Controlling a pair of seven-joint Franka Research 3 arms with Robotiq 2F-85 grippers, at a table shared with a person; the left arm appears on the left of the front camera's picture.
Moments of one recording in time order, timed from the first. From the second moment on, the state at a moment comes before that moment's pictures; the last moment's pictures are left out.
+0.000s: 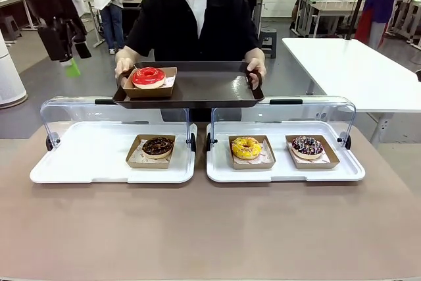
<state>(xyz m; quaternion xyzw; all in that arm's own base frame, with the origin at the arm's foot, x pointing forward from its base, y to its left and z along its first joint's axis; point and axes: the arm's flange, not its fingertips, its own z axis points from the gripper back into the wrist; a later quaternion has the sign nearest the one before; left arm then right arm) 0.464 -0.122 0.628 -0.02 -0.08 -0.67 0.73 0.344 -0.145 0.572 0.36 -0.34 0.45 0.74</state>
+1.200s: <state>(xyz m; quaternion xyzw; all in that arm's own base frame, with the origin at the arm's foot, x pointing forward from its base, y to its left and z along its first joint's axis) 0.491 -0.053 0.623 -0.15 -0.19 -0.65 0.72 0.344 -0.145 0.572 0.36 -0.34 0.45 0.74</state>
